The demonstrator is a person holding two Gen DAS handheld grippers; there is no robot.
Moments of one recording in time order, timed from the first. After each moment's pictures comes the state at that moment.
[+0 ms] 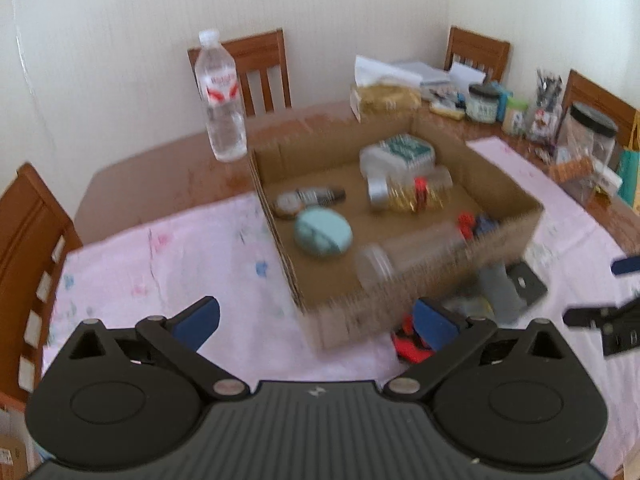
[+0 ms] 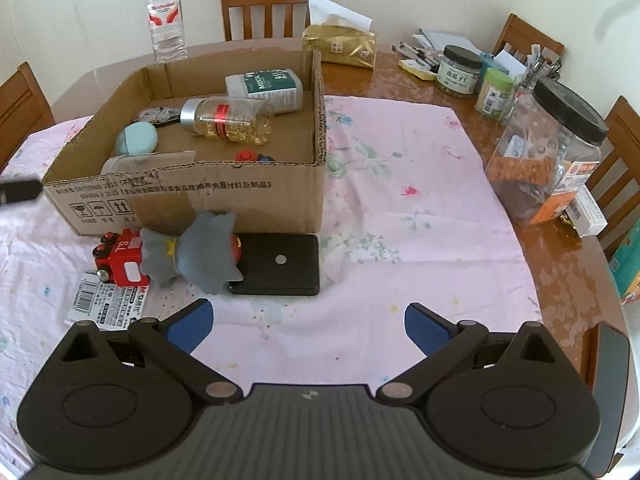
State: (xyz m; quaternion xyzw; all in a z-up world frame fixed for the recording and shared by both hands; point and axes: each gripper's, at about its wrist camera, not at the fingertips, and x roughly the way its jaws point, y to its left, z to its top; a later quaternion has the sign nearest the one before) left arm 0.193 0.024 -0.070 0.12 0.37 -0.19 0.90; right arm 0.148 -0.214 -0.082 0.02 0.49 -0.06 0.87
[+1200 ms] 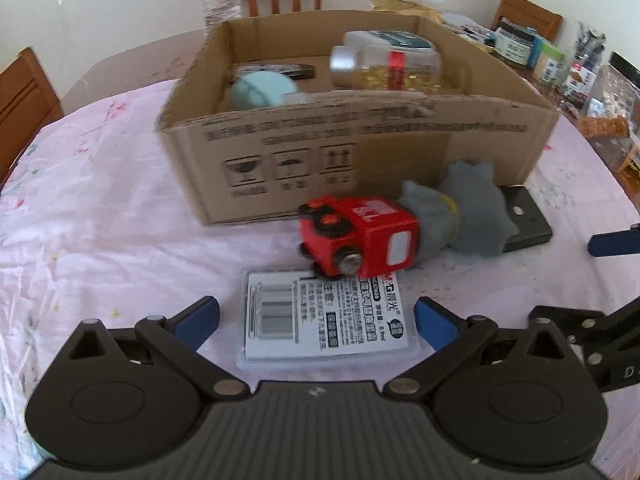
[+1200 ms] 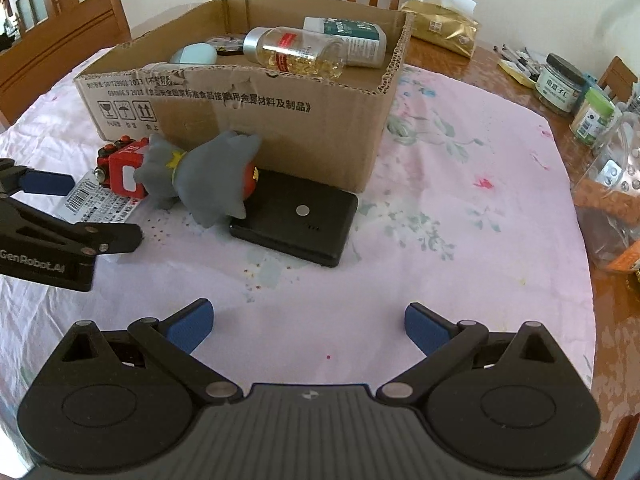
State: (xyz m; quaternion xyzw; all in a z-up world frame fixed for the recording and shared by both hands) left arm 0.168 -0.036 -0.157 0.05 0.46 -0.10 0.88; right arm 0.156 -0.235 -0.136 -0.05 0.51 0.08 0.86
